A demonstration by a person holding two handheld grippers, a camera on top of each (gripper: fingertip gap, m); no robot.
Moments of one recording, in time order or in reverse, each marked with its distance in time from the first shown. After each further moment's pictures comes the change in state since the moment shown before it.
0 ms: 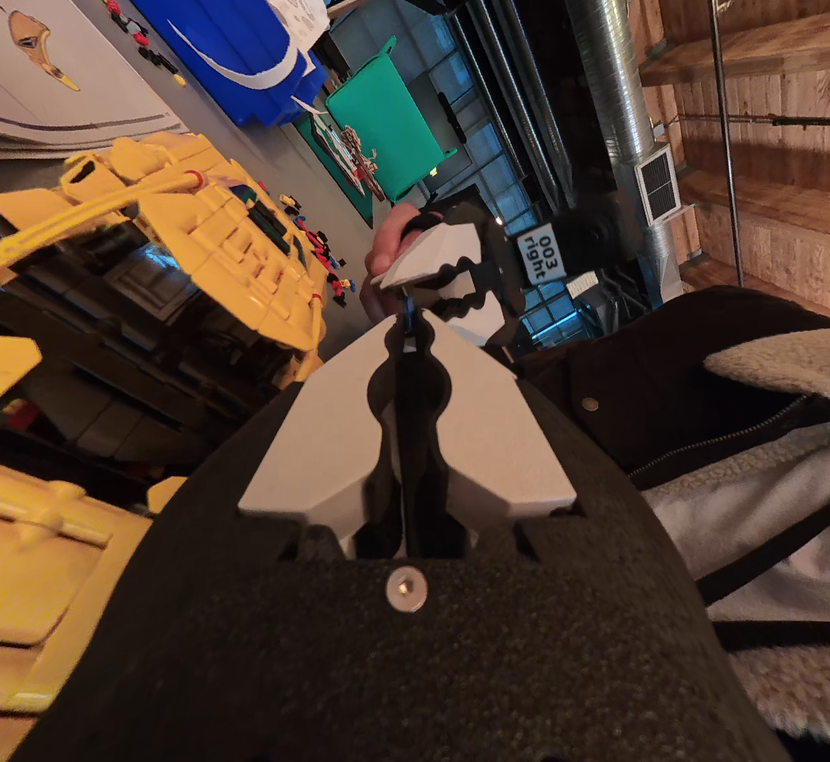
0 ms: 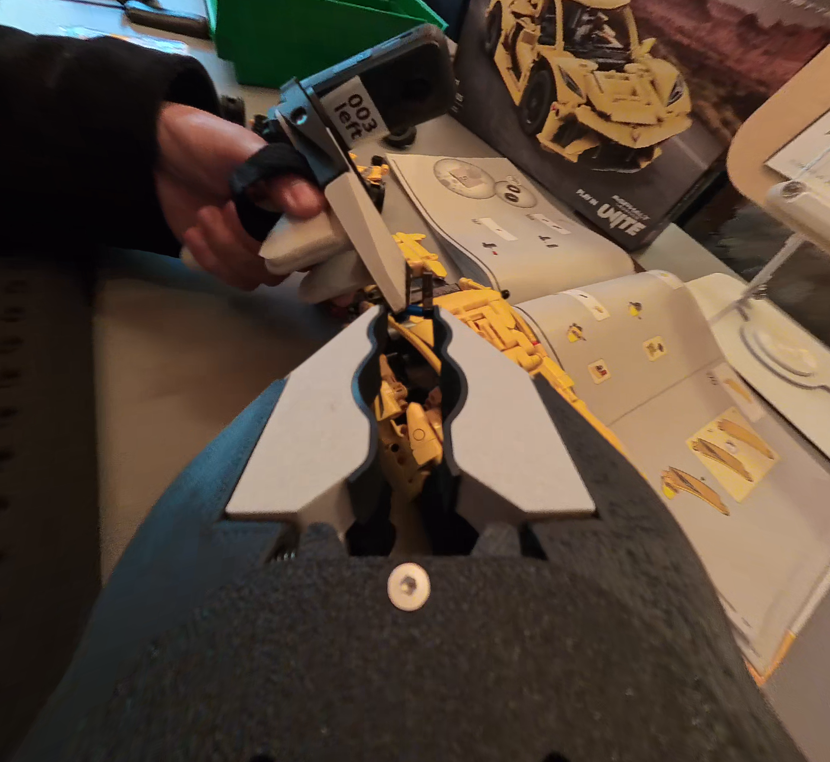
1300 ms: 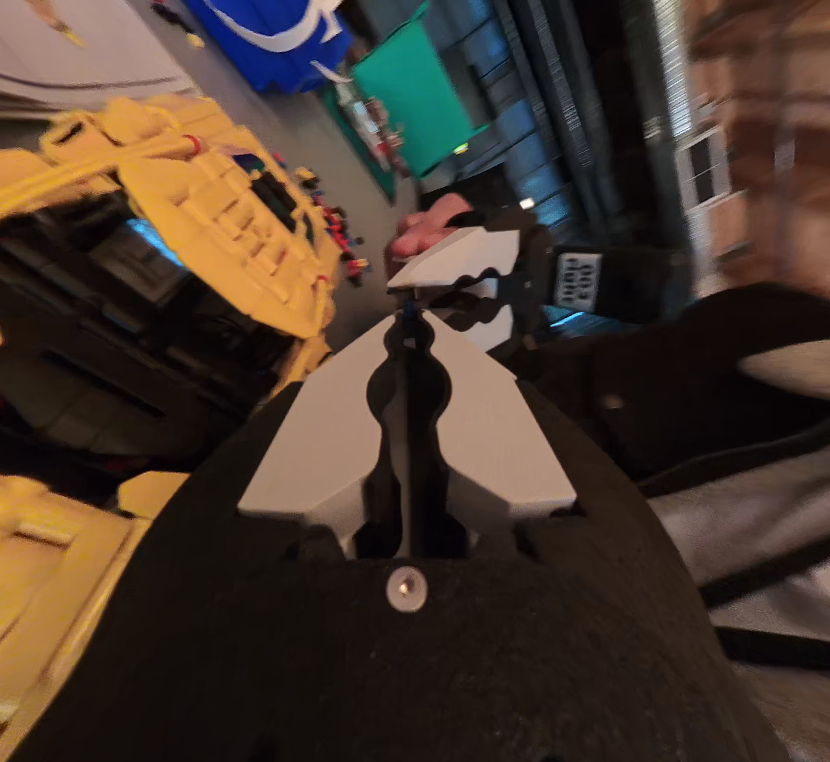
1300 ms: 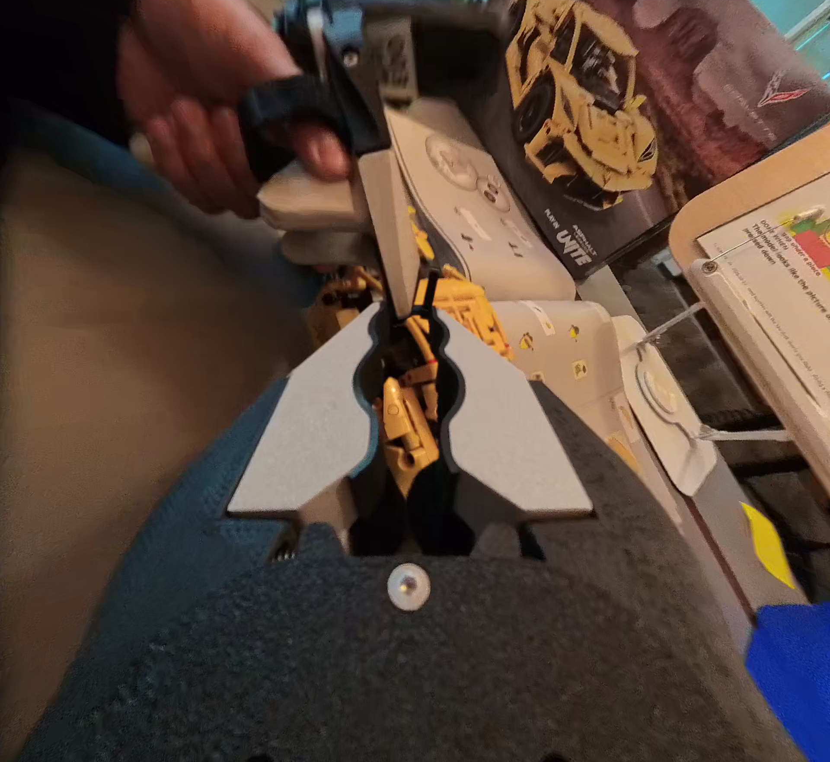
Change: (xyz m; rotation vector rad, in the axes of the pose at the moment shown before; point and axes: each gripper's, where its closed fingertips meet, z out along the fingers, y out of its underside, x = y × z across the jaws) left arm -0.004 0.010 0.008 -0.049 -0.064 -0.023; right arm -0.003 0.009 -0.004 -0.080 0.071 -0.324
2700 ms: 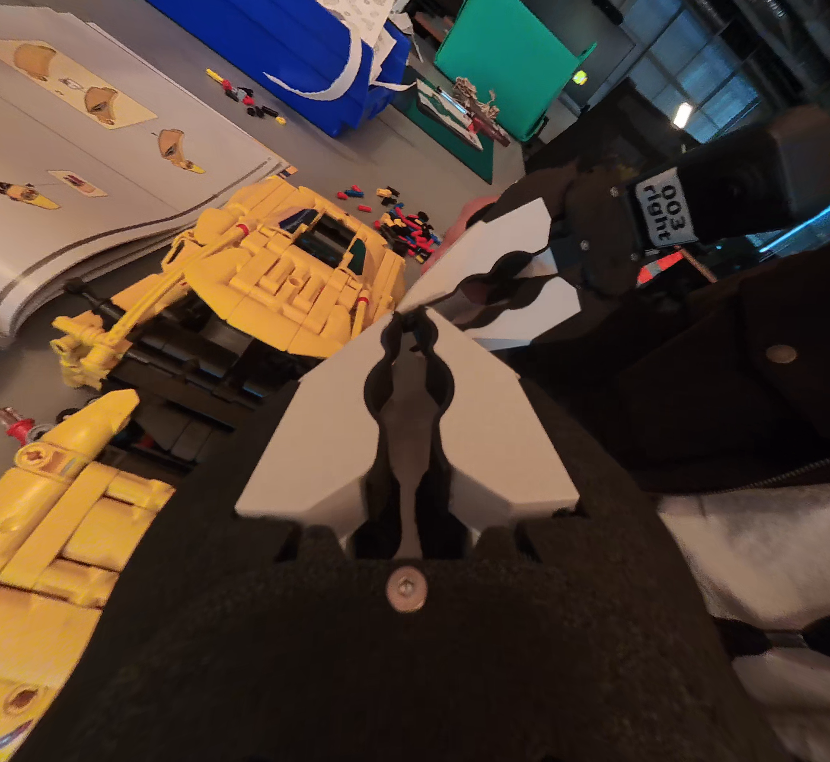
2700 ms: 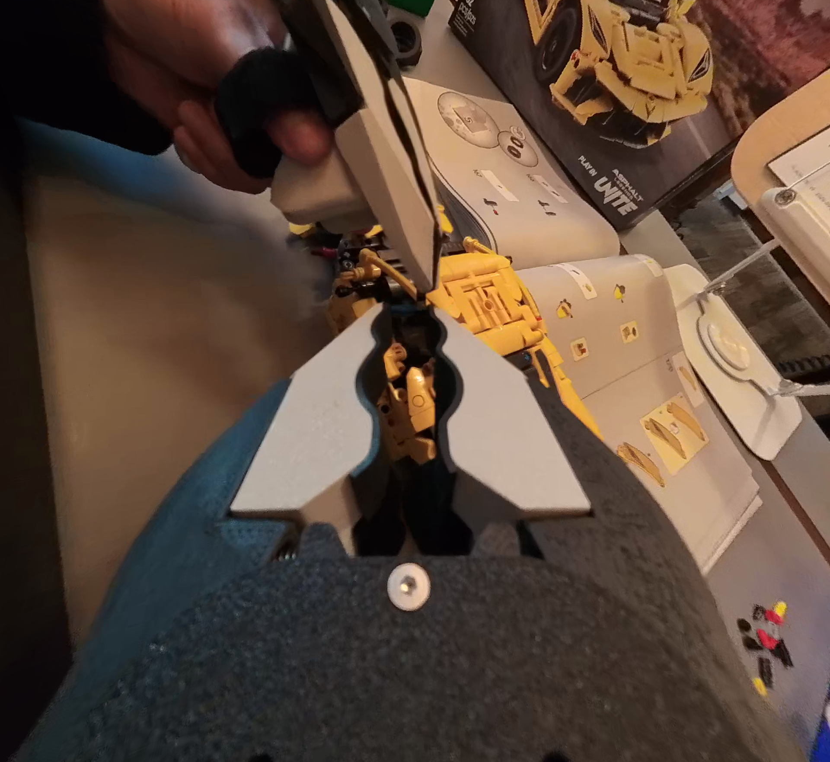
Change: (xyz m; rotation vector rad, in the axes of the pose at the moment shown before) left arm -0.011 -0.008 -0.009 -0.045 -0.259 0.391; right arm -0.007 0.010 0.006 -0.072 -0.046 0.149
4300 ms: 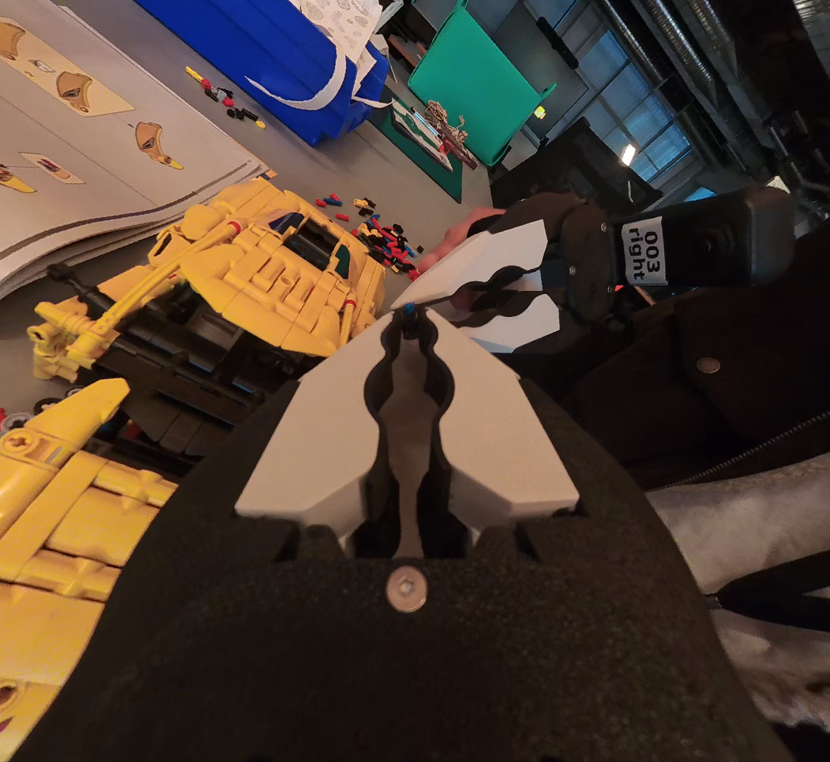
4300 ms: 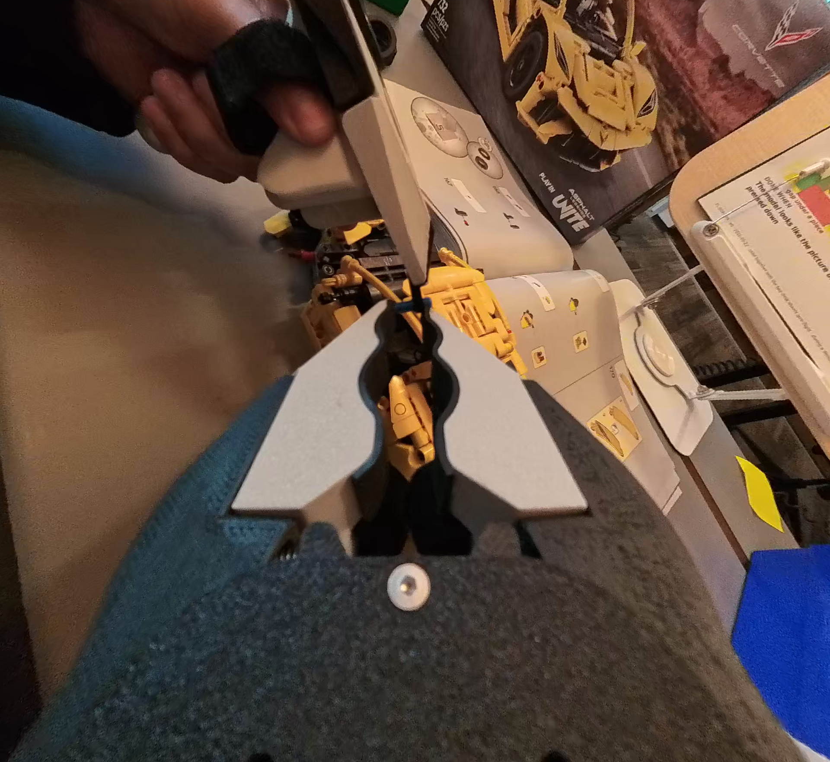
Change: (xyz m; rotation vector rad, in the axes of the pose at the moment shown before) left arm 0.005 -0.006 -0.008 0.035 0.075 -0.084; right arm 0.005 -0.008 -0.003 -0.014 0.094 -0.099
